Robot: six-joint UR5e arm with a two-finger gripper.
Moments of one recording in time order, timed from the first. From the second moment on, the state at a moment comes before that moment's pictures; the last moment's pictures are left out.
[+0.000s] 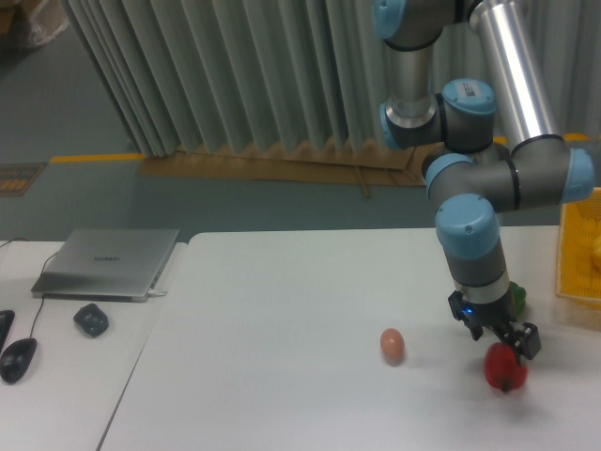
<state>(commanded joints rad) 2.28 -2.01 -1.52 -1.17 1.77 0.85</state>
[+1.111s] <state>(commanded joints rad) 2.43 -1.85 -1.54 -1.36 1.69 1.28</state>
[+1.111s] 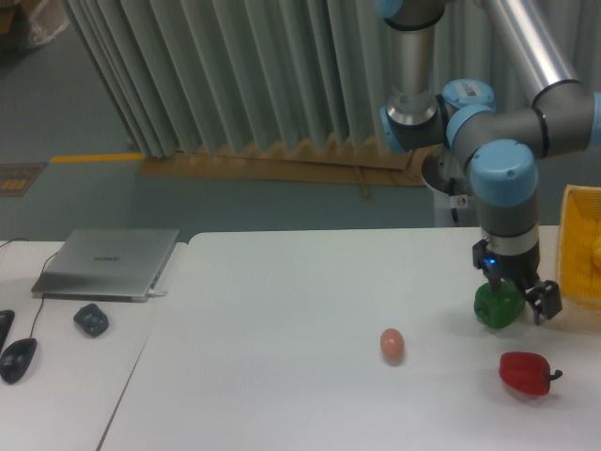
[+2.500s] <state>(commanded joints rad) 2.64 -1.73 -1.64 -1.37 1.63 1.76</state>
